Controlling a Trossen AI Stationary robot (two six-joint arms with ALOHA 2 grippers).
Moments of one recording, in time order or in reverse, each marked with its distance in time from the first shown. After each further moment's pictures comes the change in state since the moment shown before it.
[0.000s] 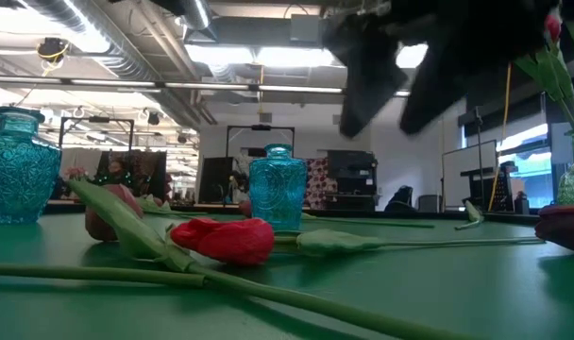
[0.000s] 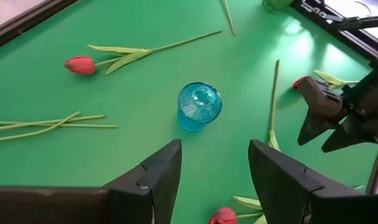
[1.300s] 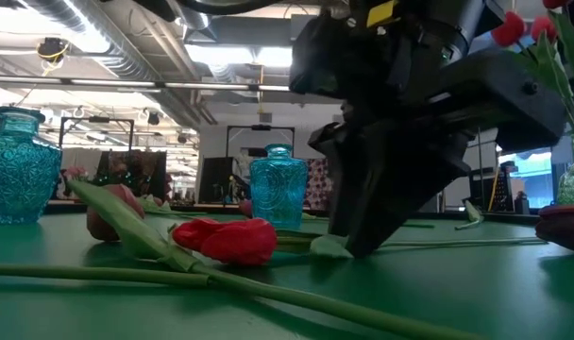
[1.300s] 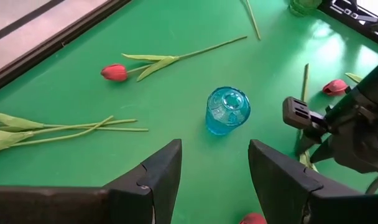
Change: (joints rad) left arm -0.004 -0.013 0.000 -0.082 -0.086 -0.006; right arm -0.096 0.148 -0.095 0.160 -0.088 0.110
